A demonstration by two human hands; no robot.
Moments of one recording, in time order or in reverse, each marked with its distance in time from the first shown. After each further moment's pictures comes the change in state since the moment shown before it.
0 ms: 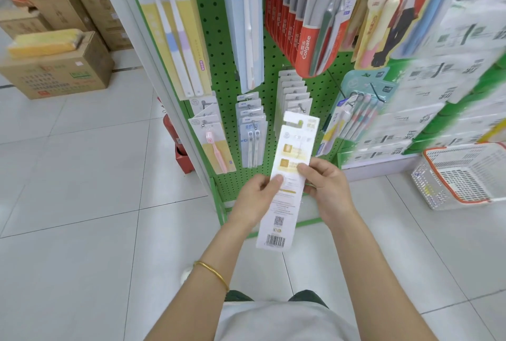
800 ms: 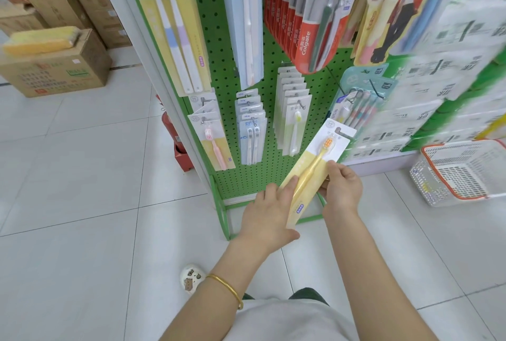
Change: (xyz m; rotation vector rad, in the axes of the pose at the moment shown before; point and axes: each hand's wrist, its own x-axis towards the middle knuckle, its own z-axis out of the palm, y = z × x) left_hand -0.024 -0.015 0.022 0.959 -0.182 0.300; right_hand 0.005 0.008 -0.004 0.074 0.570 0.052
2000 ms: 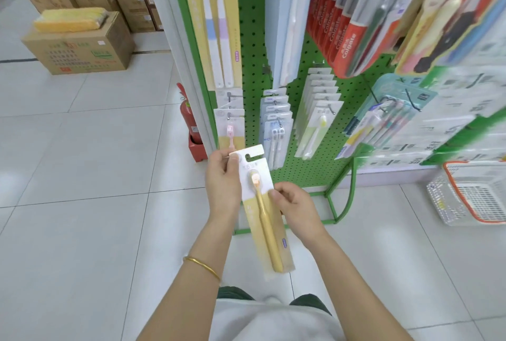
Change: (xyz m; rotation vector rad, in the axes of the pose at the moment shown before) left_hand 0.011 -0.077 -0.038 -1.227 0.916 -0.446; right_hand -0.048 0.049 0.039 -0.659 -0.735 -0.211
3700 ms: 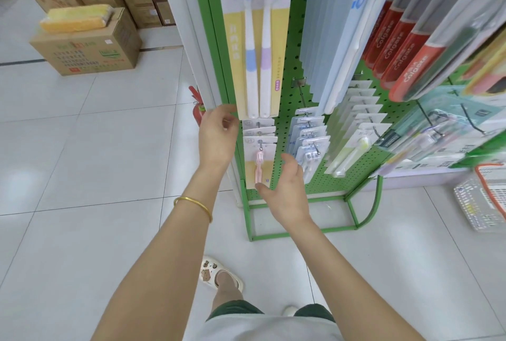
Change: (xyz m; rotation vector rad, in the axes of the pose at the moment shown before) left_hand 0.164 0.038 -0.010 0.471 -0.154 0.300; right_hand 0.091 -0.049 0.074 -0.374 0.164 -0.052
